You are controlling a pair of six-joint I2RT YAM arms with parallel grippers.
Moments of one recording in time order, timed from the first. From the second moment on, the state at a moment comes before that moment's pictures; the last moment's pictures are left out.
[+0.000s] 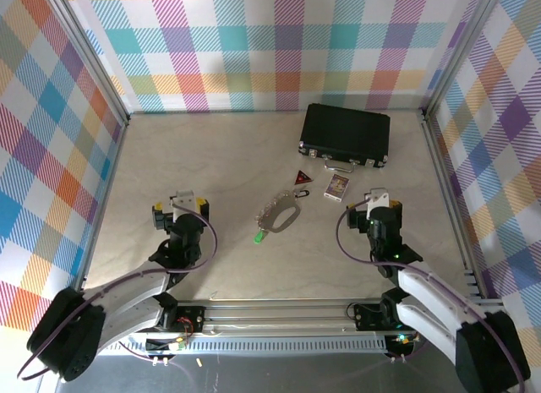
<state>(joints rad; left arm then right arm) -0.50 1.02 0.21 0.47 -0.83 -0.02 0.37 0.88 0.24 0.18 0.40 0.02</state>
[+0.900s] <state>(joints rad) -0.11 1.58 0.37 0.86 -0.30 -0.08 0.17 1.47 0.34 0.74 0.17 -0.07</state>
